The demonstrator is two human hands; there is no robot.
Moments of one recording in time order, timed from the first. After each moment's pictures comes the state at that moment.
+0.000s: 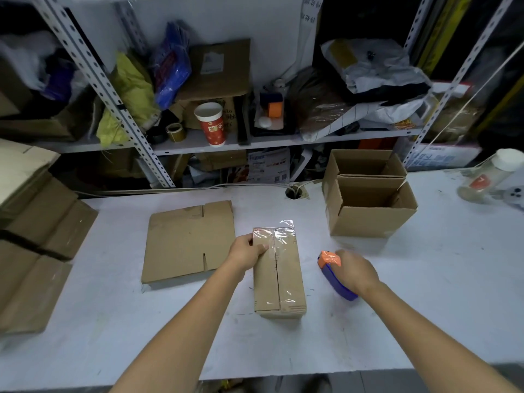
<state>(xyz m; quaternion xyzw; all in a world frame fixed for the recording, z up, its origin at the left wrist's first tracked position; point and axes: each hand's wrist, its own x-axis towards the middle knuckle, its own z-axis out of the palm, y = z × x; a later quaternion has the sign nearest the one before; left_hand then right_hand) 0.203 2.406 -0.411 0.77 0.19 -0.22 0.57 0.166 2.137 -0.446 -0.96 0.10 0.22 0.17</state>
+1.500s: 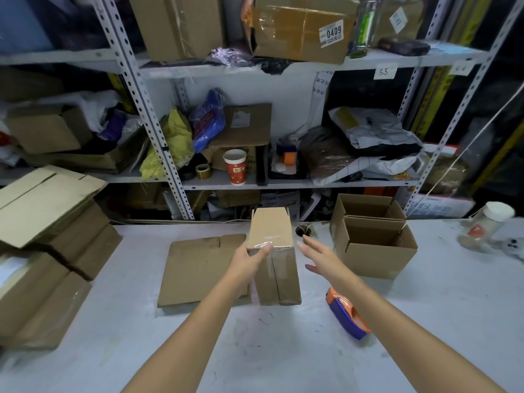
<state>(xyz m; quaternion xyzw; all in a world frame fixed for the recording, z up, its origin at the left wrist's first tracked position) 0.173 2.434 -0.327 0.76 0.11 -0.11 0.63 0.184 2.225 -0.330 -0.76 0.03 0.18 0.62</state>
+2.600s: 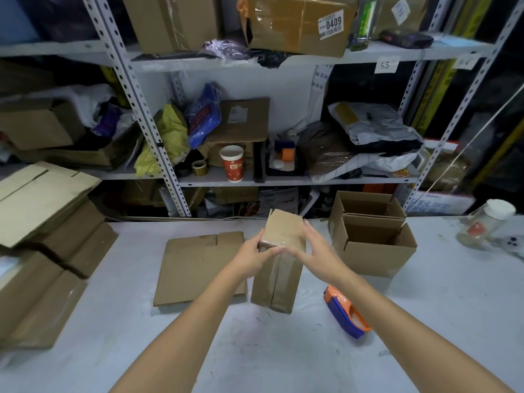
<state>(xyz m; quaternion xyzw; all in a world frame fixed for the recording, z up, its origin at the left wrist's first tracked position) 0.197 2.423 -0.320 0.84 -0.01 -0.17 0.52 0.193 2.226 -0.325 -0.91 -0.06 0.10 0.41</state>
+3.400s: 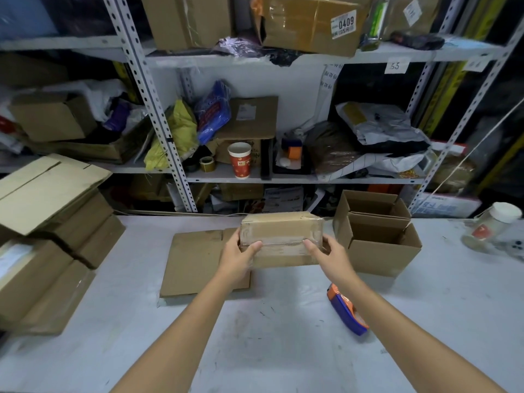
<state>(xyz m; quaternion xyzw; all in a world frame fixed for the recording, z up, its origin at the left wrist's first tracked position) 0.174 2.459 -0.339 0.77 0.08 -0.02 0.63 0.176 2.222 -0.343 -0.79 0.07 0.06 0.60</state>
